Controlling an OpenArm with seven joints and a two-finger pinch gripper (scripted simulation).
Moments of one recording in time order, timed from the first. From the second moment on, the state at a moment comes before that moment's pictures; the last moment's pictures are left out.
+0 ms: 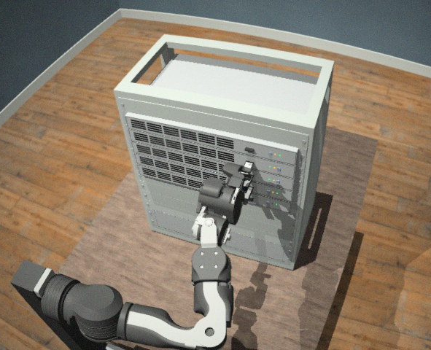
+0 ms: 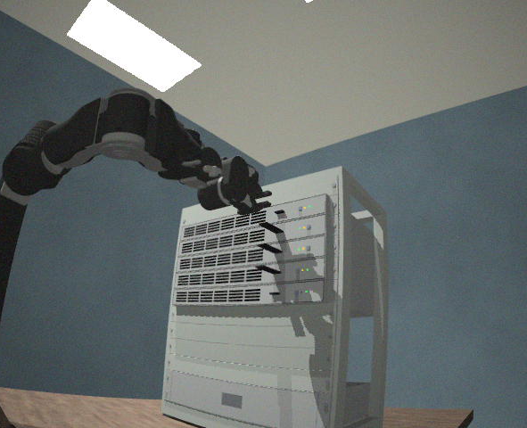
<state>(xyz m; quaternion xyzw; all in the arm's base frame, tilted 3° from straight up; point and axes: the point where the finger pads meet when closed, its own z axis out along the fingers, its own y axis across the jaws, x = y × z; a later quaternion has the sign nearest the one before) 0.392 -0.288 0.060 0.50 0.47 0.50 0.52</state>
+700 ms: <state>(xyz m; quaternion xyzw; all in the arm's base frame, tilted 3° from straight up) 0.453 -0.292 0.063 0.50 0.47 0.50 0.53</state>
